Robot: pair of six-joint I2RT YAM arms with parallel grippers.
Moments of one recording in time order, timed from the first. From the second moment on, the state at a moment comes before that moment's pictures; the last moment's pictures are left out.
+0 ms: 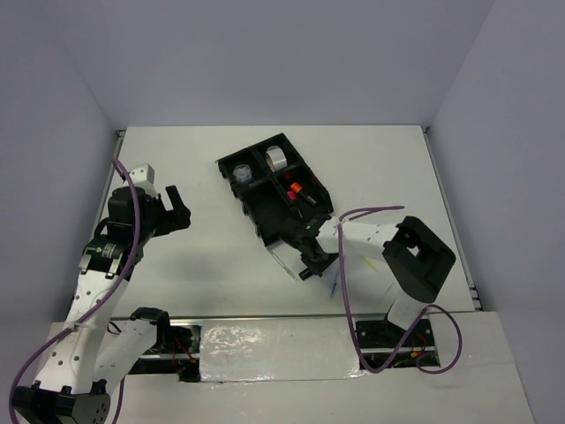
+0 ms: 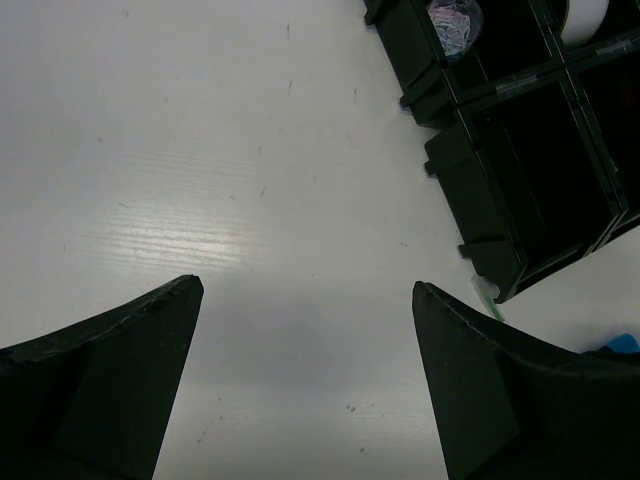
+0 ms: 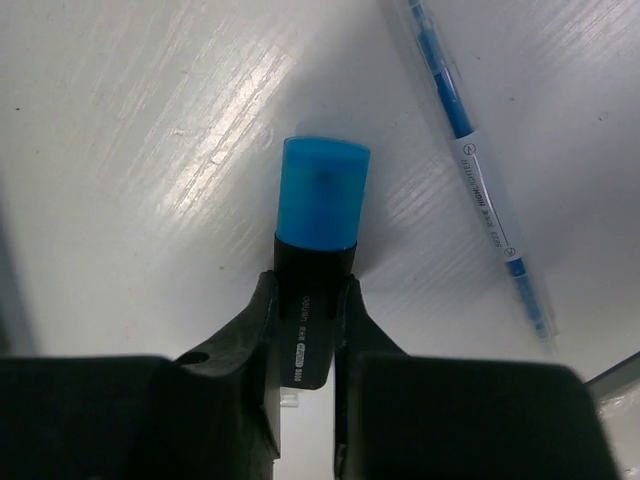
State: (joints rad) left arm -0.13 0.78 0.89 -0.68 -0.08 -0.35; right arm 0.89 1.68 0.99 -0.91 0.37 1.83
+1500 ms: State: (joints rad) left arm -0.13 0.86 0.89 -0.67 -0.11 -0.35; right arm 0.45 1.83 1.45 -0.44 -0.09 -0.01
